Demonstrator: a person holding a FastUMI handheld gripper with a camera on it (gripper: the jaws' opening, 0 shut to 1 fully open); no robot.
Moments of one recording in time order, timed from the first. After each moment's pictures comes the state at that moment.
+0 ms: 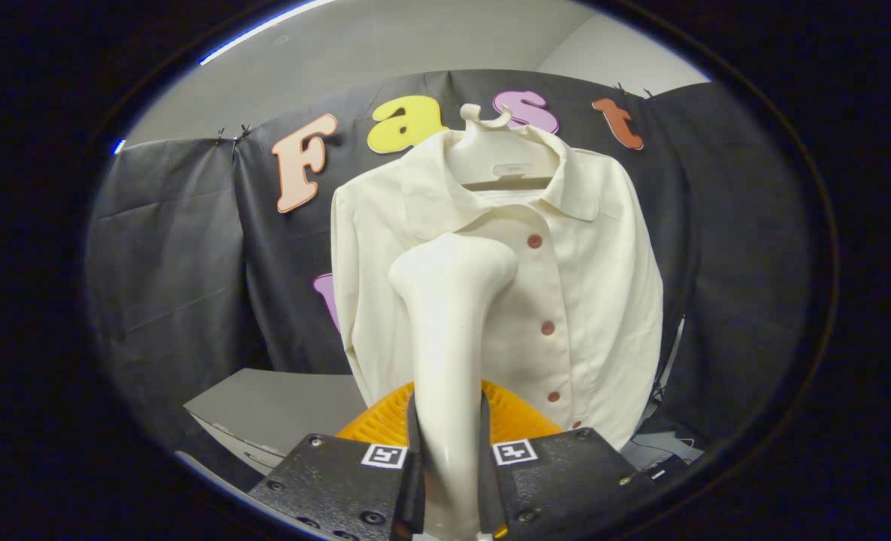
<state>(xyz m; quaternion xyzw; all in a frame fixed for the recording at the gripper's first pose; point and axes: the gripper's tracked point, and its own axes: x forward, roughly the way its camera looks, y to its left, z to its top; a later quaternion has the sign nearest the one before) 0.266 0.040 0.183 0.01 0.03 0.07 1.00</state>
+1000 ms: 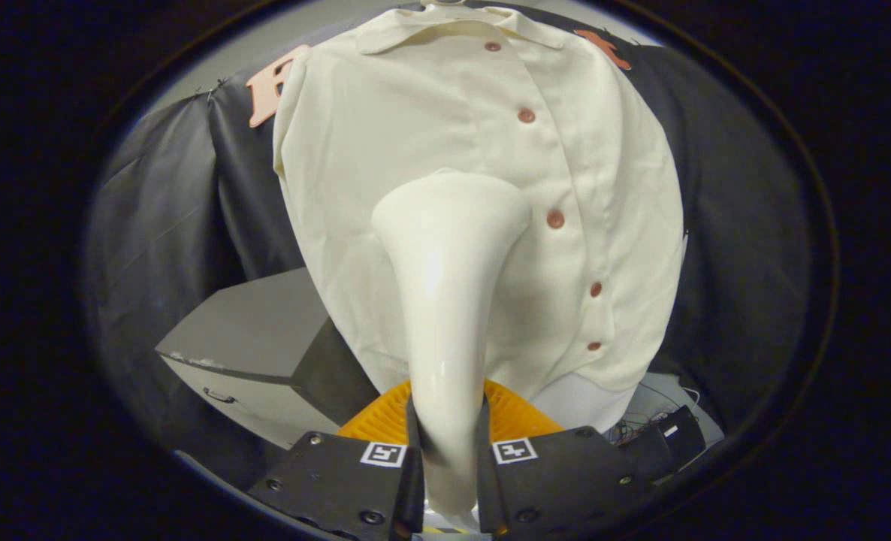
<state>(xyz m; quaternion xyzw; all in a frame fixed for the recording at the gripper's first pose) 0.279 0.009 -0.009 0.02 0.20 0.06 0.98</state>
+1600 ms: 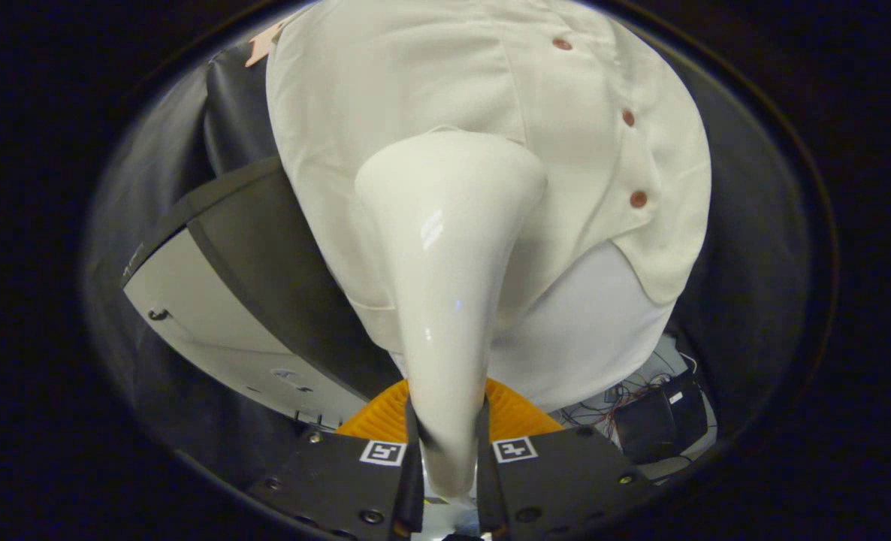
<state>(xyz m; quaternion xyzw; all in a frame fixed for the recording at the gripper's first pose) 0.265 0.001 -0.161 -0.01 0.32 0.04 0.95</state>
